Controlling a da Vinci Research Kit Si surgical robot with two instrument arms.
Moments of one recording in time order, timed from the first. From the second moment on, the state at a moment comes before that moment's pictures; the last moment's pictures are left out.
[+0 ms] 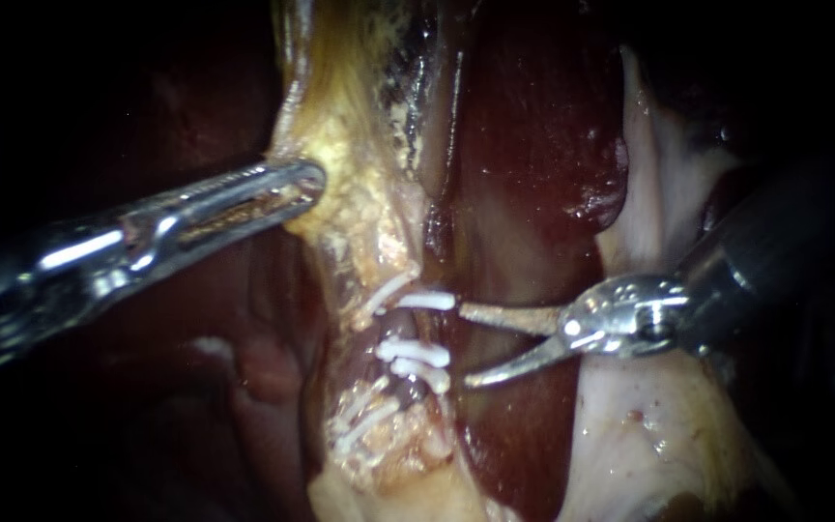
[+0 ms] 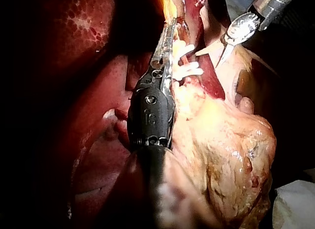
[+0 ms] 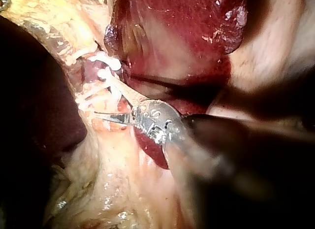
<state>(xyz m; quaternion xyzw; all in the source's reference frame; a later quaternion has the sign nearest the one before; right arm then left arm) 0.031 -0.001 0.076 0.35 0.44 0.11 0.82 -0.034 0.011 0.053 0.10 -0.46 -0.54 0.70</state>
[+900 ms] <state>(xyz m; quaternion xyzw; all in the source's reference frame) 0.034 0.000 0.079 0.35 0.42 0.13 0.83 -0.034 0.011 0.052 0.09 -0.46 -0.54 0.70</state>
